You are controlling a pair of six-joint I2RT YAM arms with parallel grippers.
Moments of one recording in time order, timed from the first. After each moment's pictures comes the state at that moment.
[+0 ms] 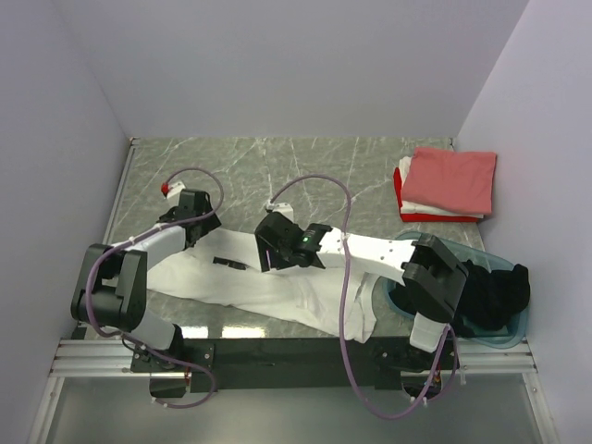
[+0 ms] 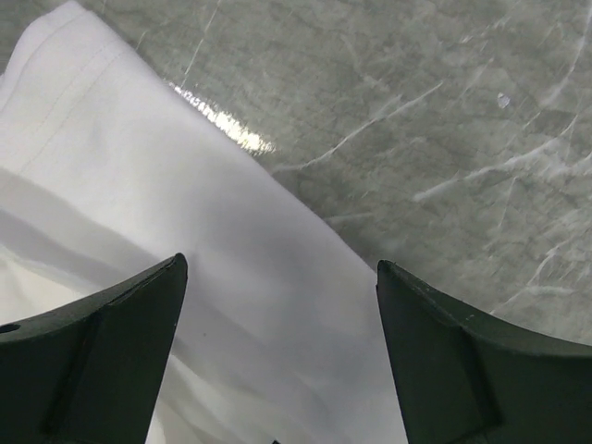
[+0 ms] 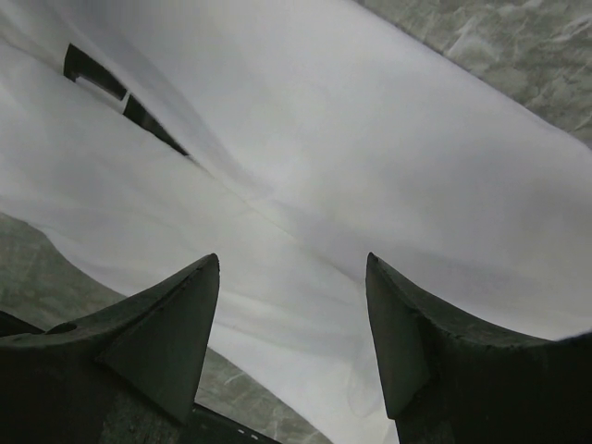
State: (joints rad) left arm -0.18 1.52 0.76 -0.10 -0.38 -0.64; right arm 1.04 1.75 1.27 -0.48 0.24 0.70
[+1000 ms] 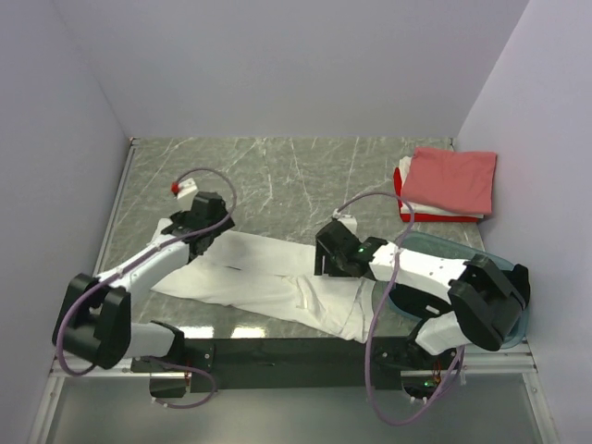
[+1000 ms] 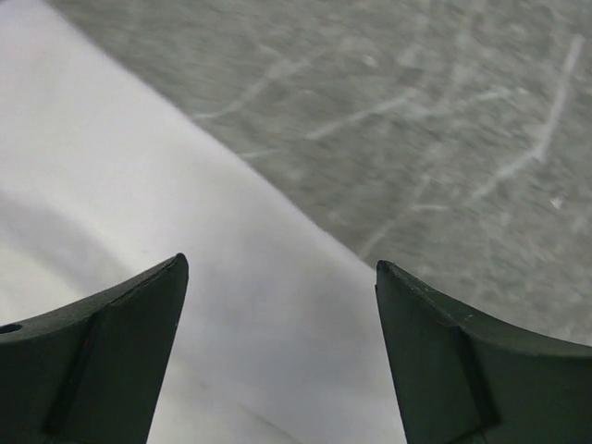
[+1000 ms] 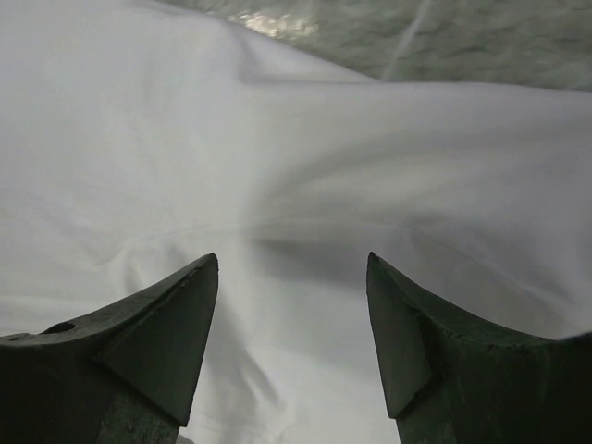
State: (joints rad) left arm -0.34 1.27 0.72 -0.24 -0.49 -0.75; right arm 0.83 1.44 0.79 -0.40 0.24 0.77
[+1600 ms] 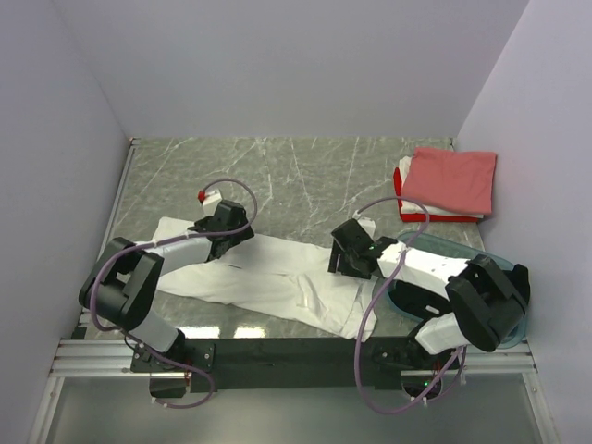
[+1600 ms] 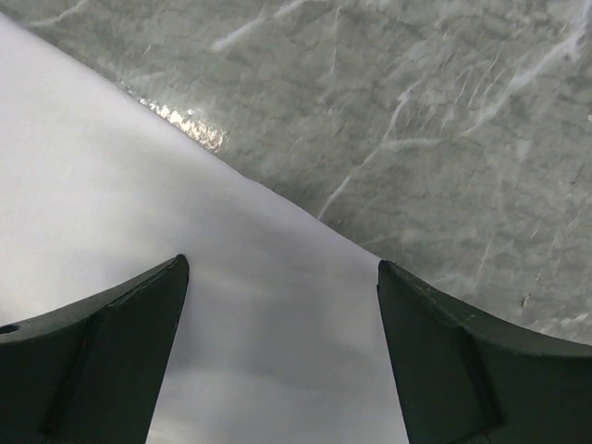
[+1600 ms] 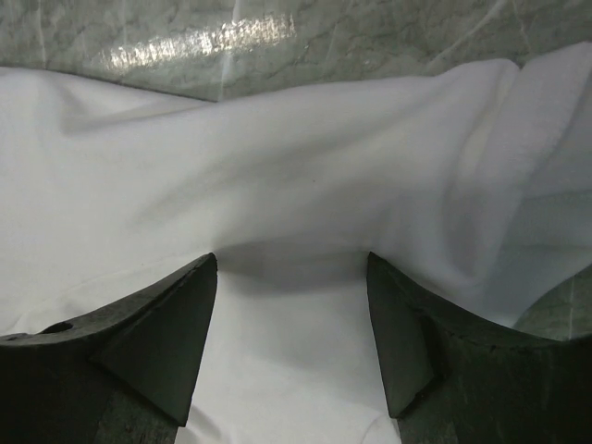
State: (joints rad) left arm -0.46 1.55 0.72 -0.04 -0.40 -0.78; right arm 0.68 1.42 0.69 -0.39 0.25 0.81
